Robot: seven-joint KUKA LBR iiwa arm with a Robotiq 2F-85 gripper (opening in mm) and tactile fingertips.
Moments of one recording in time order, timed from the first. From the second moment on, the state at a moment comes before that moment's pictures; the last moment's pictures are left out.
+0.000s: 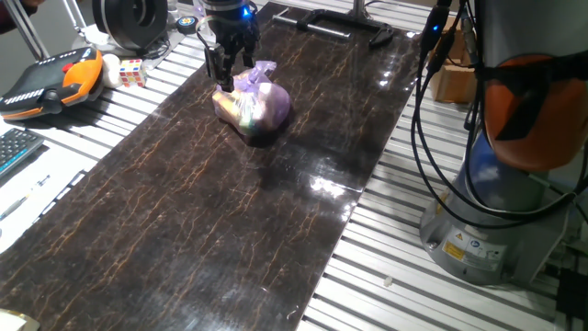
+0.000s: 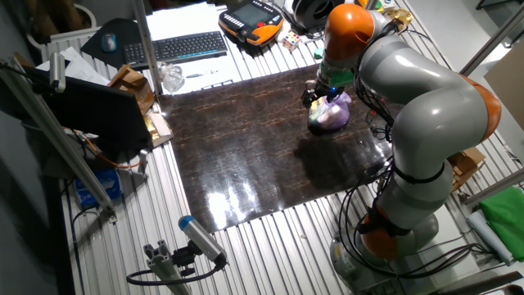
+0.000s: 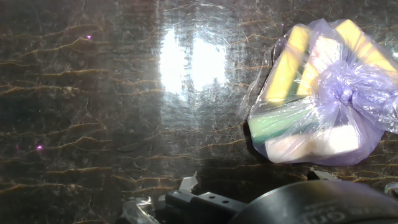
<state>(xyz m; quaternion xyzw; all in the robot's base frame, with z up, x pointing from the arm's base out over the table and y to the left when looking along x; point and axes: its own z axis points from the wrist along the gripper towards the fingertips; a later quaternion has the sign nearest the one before) 0.515 0.001 0.236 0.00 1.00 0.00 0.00</state>
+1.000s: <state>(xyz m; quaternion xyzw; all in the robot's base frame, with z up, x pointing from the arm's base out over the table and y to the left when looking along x) 0.512 -0.007 0.235 0.06 1.00 0.00 0.00</state>
